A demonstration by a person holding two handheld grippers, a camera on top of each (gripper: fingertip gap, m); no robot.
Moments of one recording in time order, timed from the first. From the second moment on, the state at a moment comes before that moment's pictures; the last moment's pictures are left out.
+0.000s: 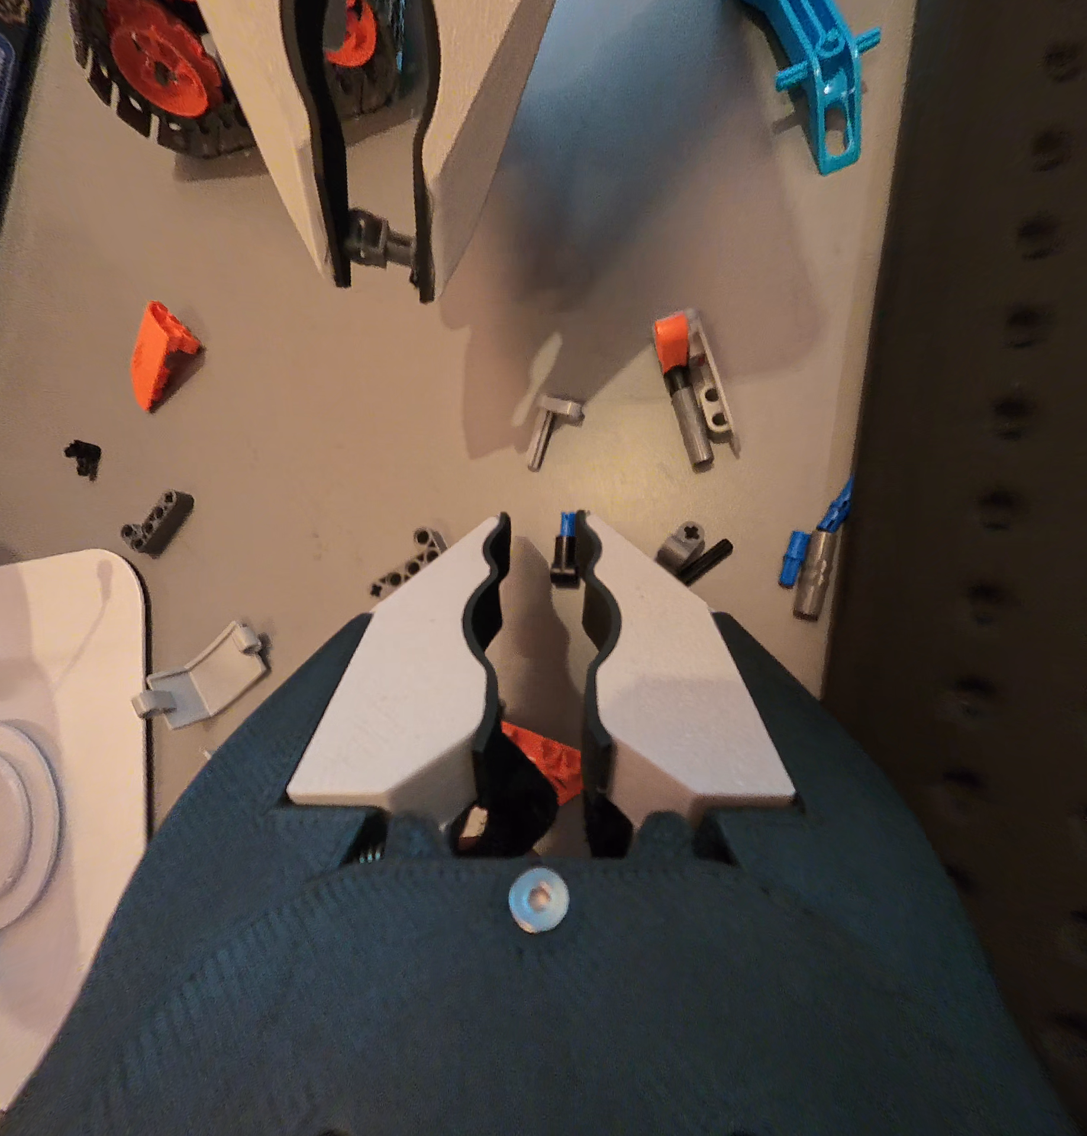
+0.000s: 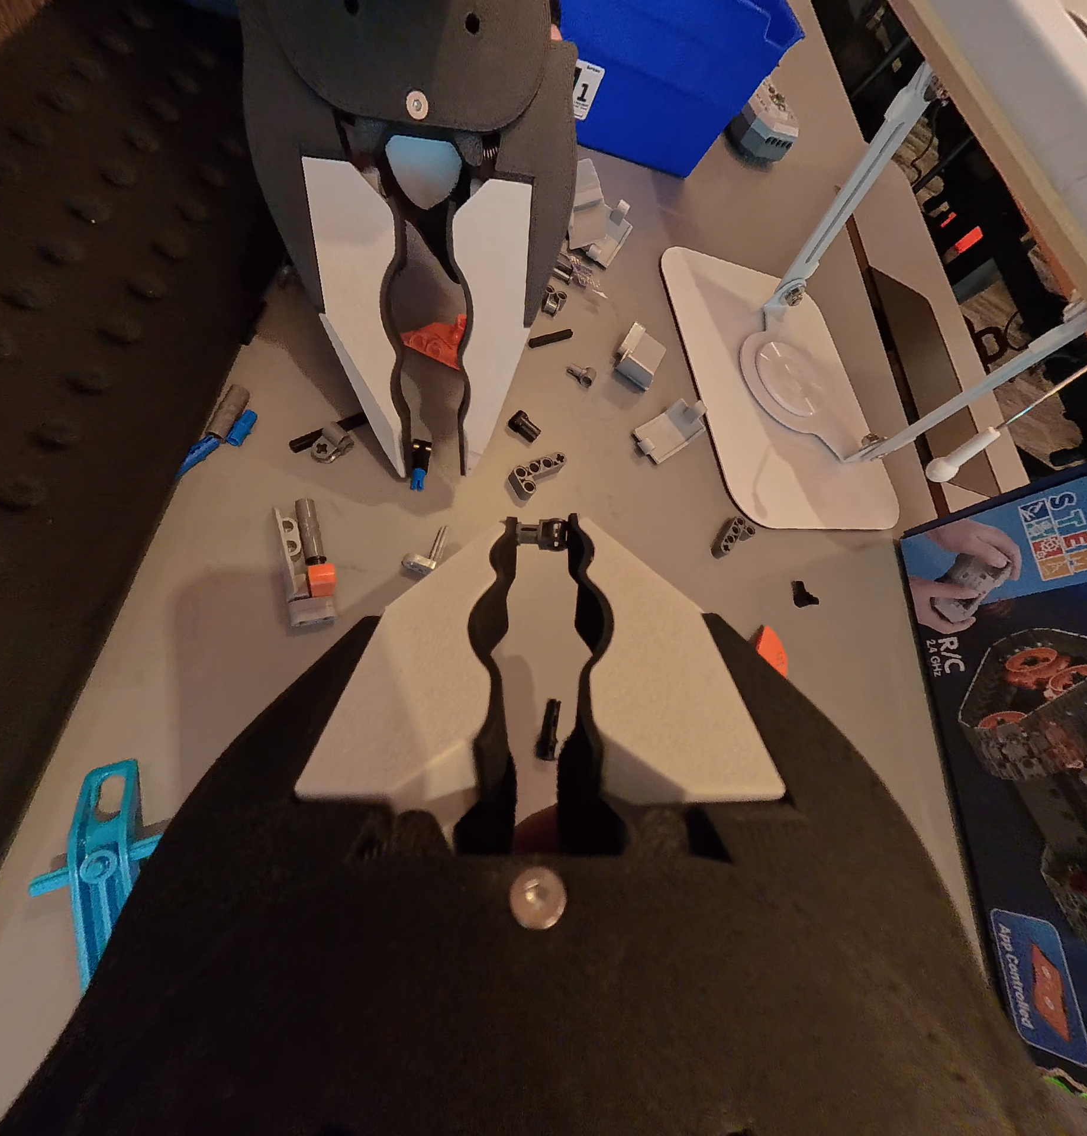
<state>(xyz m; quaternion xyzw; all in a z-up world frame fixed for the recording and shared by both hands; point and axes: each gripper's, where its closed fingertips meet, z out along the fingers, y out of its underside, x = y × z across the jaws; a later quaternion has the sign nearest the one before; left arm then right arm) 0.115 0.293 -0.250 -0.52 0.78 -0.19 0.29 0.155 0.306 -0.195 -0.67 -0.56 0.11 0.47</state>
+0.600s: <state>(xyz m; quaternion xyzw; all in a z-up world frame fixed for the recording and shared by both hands) 0.138 0.287 -0.255 -0.50 0.81 -0.15 0.28 0.160 0.304 -0.194 -0.67 -0.57 0.10 0.47</state>
